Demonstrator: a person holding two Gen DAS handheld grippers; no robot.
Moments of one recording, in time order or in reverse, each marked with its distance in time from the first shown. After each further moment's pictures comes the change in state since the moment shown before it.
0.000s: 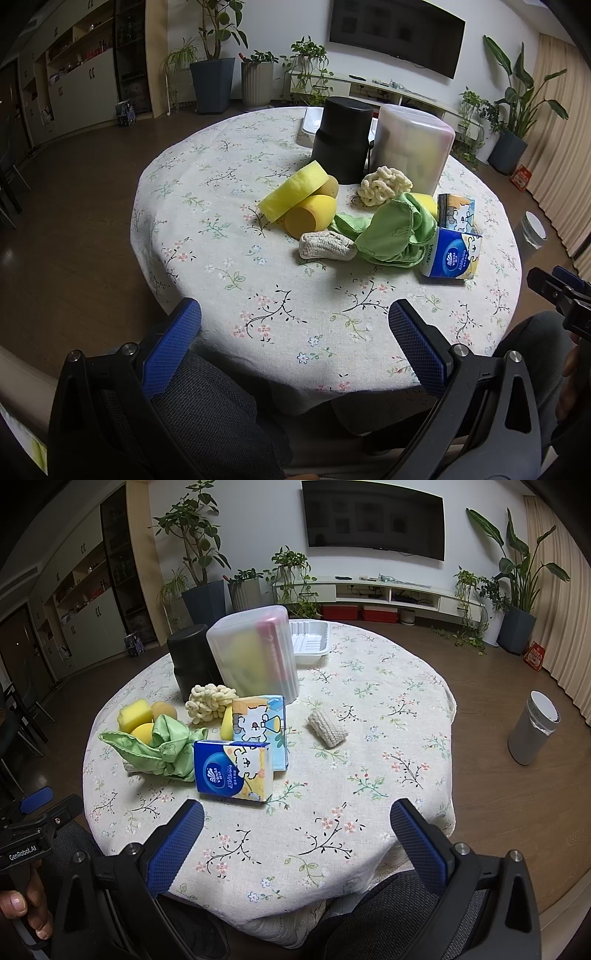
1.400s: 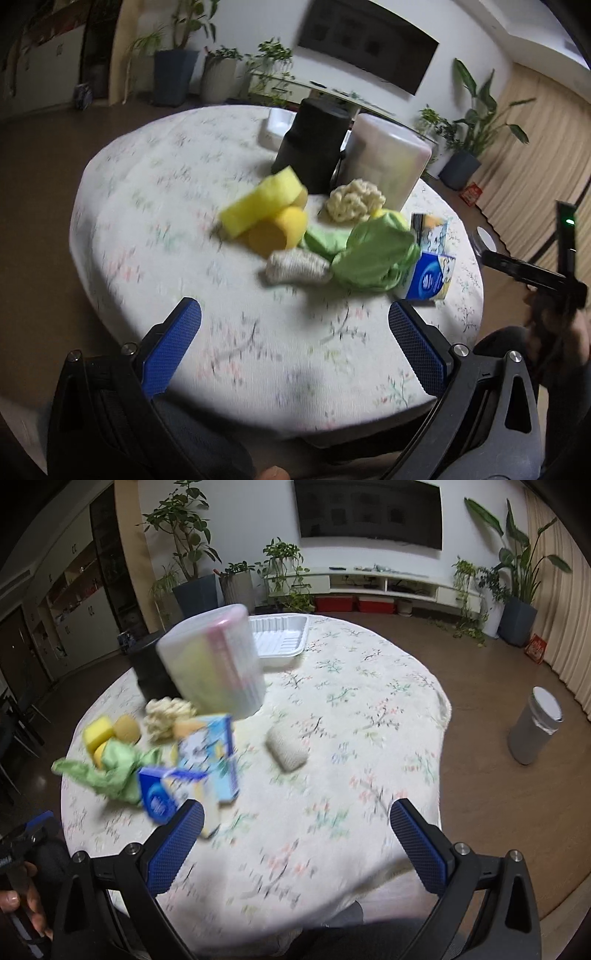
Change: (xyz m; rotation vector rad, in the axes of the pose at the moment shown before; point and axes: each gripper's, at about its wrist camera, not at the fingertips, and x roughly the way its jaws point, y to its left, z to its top) left arm 0.033 0.021 0.020 -0.034 -0.018 -0.261; right arm 0.050 -0.052 0.043 0.009 0.070 0.005
